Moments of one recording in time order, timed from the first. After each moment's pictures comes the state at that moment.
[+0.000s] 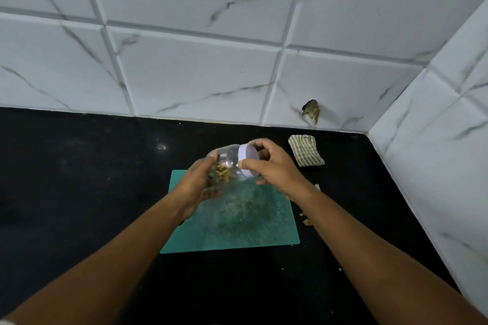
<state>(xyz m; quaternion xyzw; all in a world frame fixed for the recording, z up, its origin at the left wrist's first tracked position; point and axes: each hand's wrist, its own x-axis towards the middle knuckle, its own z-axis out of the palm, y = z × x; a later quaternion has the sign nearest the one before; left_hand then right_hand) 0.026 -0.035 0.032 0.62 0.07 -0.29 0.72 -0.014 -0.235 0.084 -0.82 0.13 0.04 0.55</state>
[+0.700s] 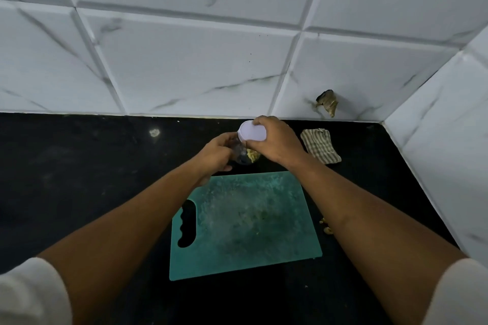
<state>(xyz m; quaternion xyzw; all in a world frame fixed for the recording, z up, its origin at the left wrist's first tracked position) 0.130 -0.066 0.039 0.74 -0.04 -0.34 0.58 0.106 -0.249 0.044 -0.97 0.08 -0.04 0.24</state>
